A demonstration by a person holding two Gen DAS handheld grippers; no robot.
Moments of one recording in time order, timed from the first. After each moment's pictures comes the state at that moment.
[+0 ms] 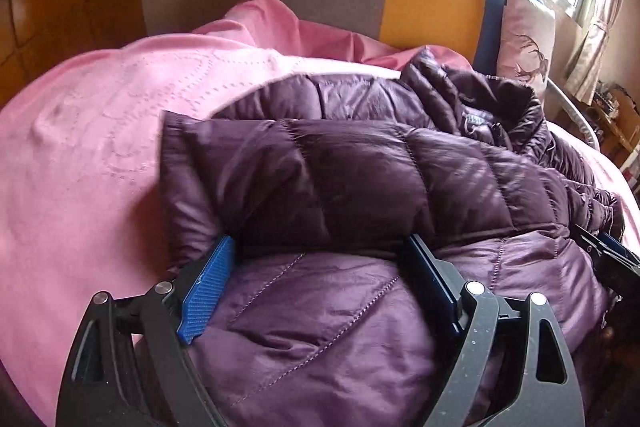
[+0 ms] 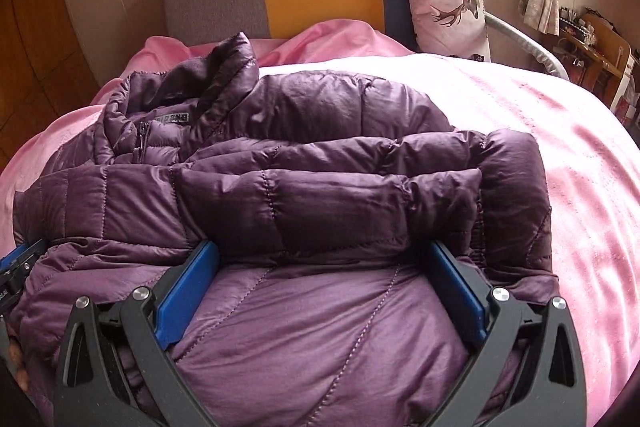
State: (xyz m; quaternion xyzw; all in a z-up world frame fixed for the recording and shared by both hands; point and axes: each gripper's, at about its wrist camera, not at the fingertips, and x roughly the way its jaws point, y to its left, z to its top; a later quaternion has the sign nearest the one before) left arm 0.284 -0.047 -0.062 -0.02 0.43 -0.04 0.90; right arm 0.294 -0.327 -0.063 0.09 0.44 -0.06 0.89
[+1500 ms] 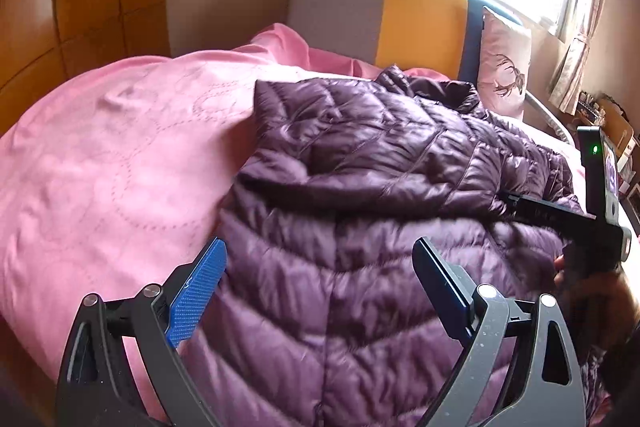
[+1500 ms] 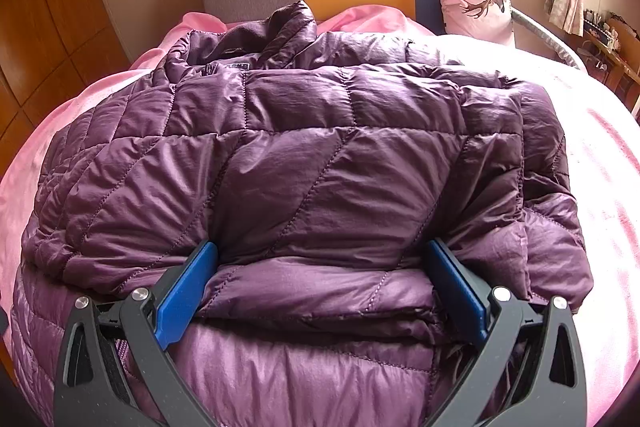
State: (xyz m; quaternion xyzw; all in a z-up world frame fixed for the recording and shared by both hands) left arm 0.128 -0.021 -0.031 -0.03 0.38 -0.04 0.92; right arm 0.254 -0.300 -0.069 0.09 0.46 -0.01 0.88
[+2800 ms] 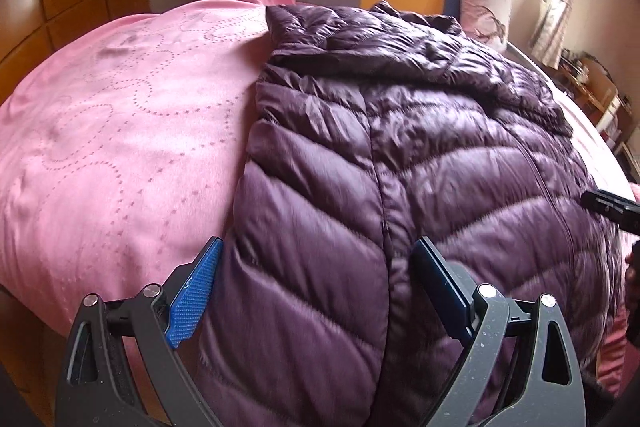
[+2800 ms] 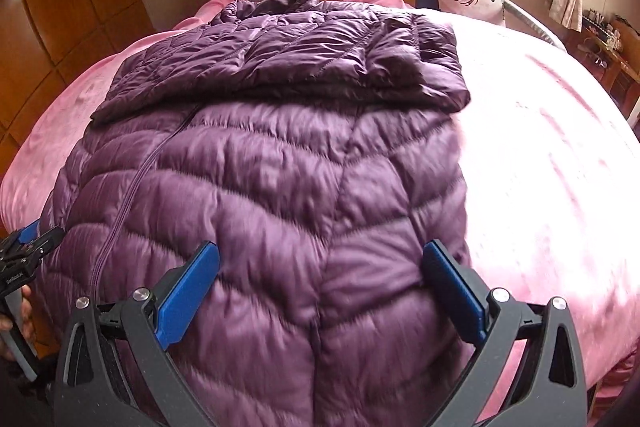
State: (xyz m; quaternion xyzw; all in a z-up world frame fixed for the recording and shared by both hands) left arm 0.055 0.015 -0.069 0.00 0.44 -0.09 0.89; right arm 0.078 -0.318 -0.038 0.07 0.48 0.03 0.87
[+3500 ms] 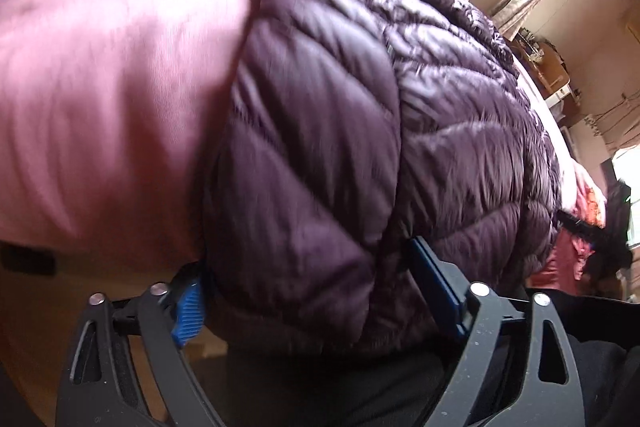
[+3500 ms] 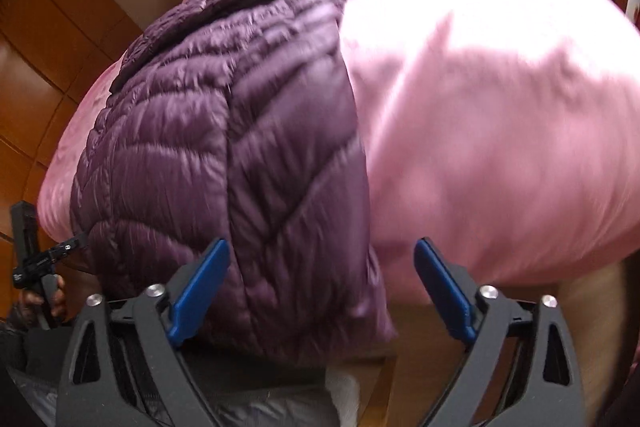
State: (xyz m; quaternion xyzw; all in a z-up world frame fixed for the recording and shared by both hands) left arm -0.004 0.061 -0.110 -0.10 0.55 -0.20 0.80; right arm -0.056 -0.385 -0.066 0.20 0.54 0.04 0.81
